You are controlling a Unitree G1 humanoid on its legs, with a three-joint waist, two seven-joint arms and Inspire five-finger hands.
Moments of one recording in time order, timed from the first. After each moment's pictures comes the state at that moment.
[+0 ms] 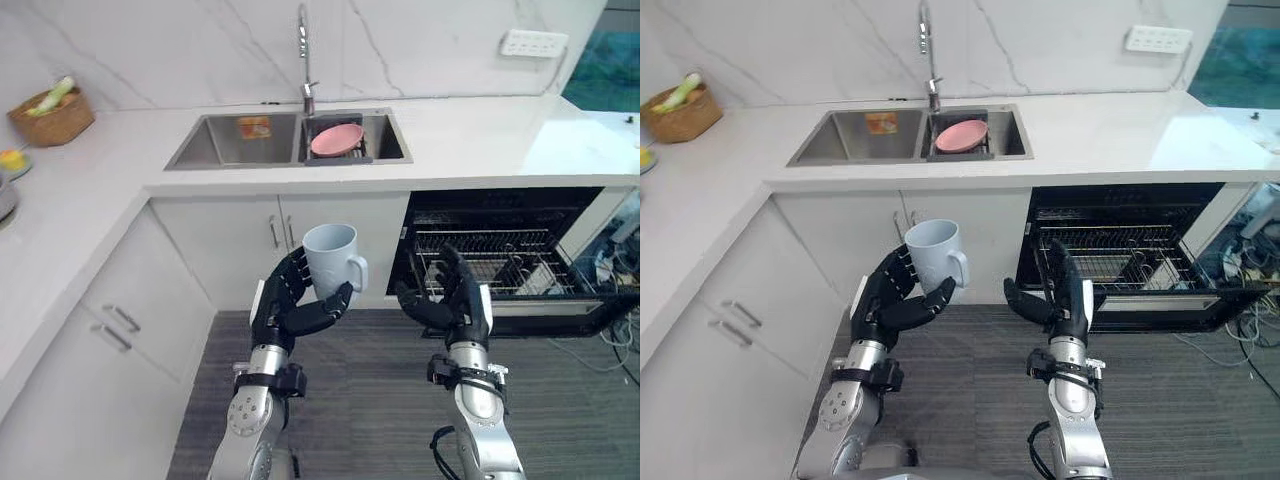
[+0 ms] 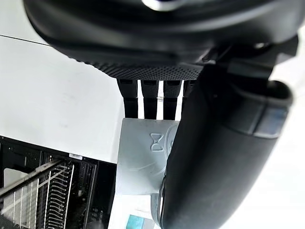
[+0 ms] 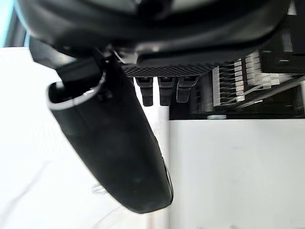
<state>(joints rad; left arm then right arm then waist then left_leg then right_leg) 0.25 0.02 -0.26 -0.15 -0.23 -0.17 0.14 0.18 -0.07 0.01 0.06 0.05 -0.15 -0.22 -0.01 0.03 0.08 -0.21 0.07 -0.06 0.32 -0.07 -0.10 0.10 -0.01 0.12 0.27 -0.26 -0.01</state>
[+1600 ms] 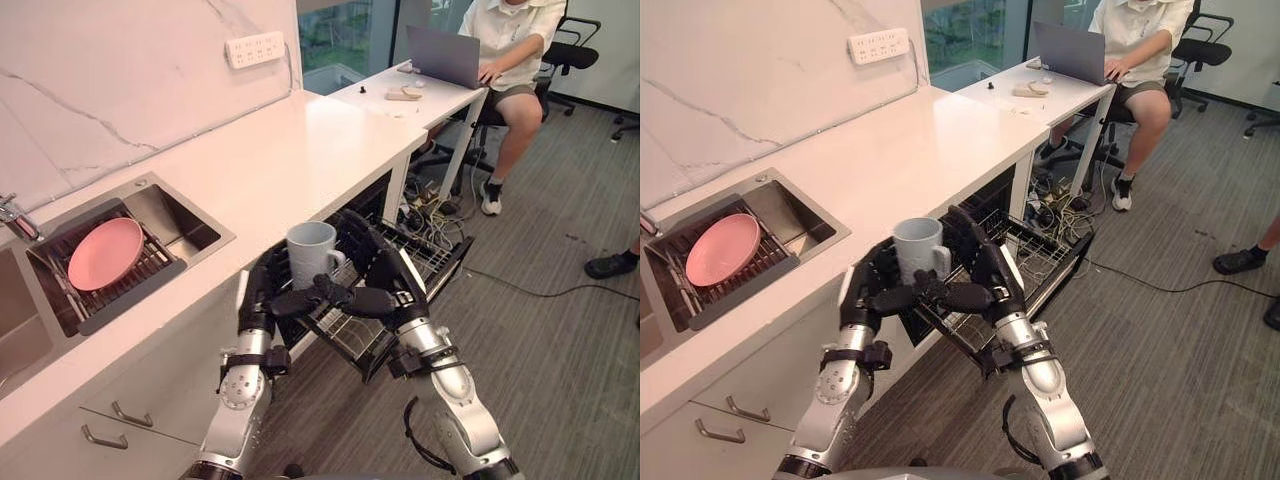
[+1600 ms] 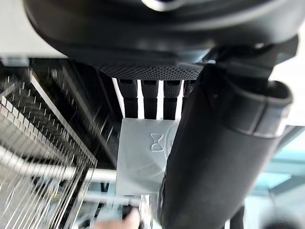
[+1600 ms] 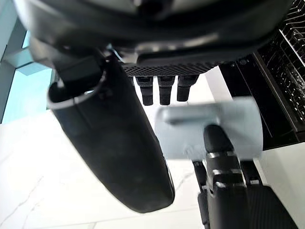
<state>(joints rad) 0.09 0.06 -0.24 0.03 -0.17 -0.19 0.19 0.05 -0.17 0.31 -0.10 0.37 -0.17 0.06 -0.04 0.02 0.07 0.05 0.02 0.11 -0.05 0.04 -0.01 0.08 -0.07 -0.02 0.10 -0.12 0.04</state>
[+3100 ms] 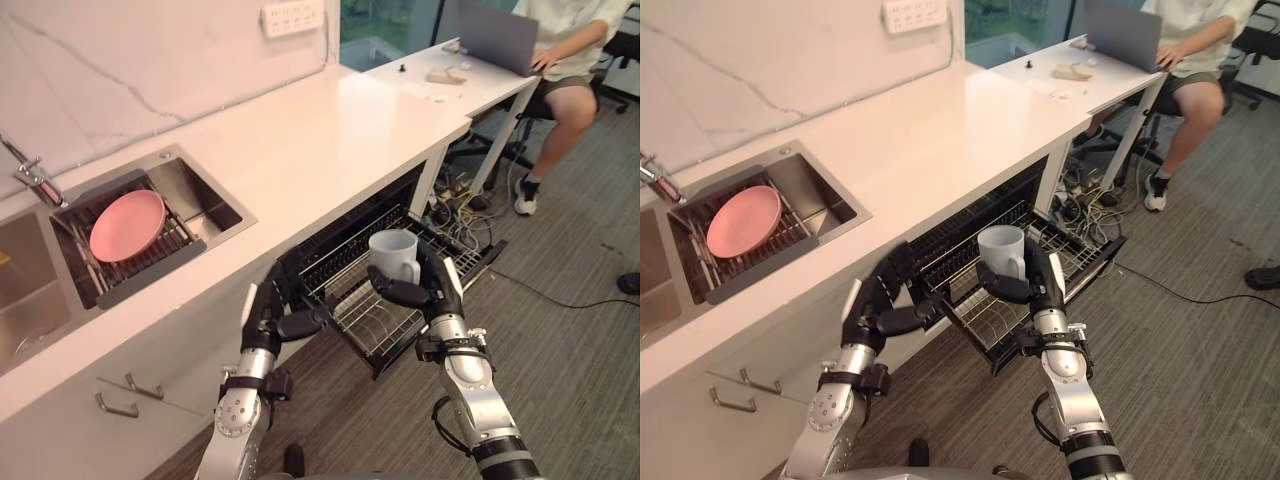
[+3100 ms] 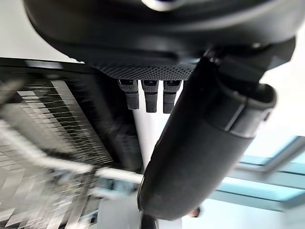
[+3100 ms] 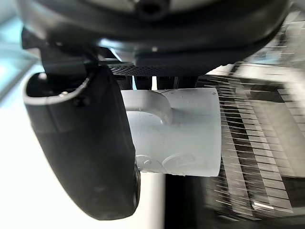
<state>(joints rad) 0.25 0.09 -0.25 0.00 -0.18 -0.20 0.06 -0.07 -0.21 0.09 0.32 0.07 -0.13 -0.09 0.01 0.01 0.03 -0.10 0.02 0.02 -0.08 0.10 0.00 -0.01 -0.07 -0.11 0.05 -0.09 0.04</state>
